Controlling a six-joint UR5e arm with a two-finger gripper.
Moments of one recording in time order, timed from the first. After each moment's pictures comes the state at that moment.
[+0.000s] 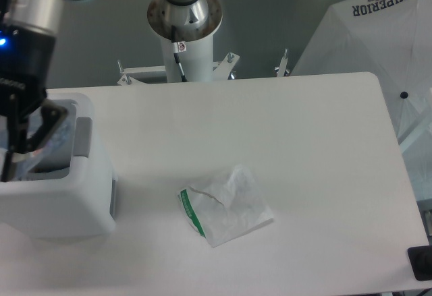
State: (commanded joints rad) arm 1.99 -1.80 -1.39 -0.64 1.28 0.00
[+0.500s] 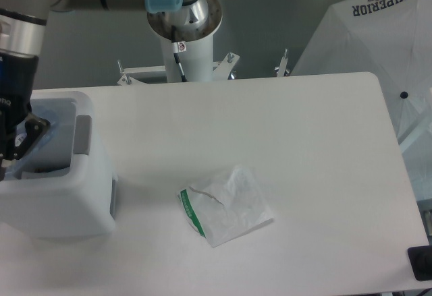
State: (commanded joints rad) arm 1.98 -1.80 -1.46 -0.64 1.28 0.01
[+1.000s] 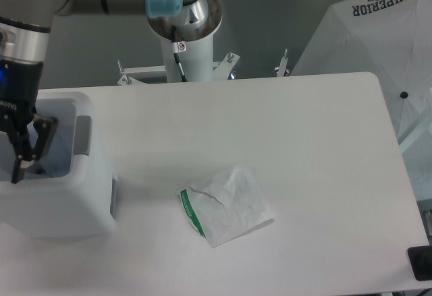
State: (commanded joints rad) arm 1.99 -1.78 -1.46 -0.64 1.28 0.03
